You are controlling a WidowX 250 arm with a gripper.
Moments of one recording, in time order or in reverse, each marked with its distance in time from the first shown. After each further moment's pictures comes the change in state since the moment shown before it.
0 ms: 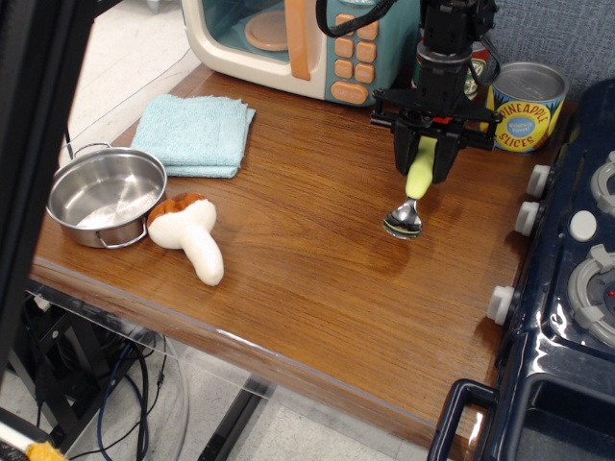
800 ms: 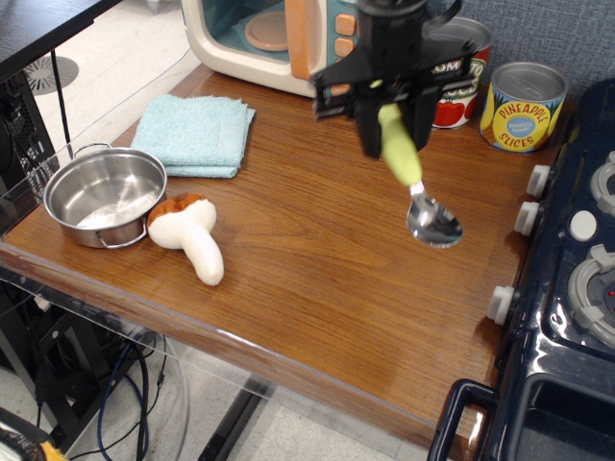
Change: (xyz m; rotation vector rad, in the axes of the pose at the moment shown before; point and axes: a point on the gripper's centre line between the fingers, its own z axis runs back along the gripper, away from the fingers) arm -0.081 0.016 0.078 -0.075 -0.180 0.623
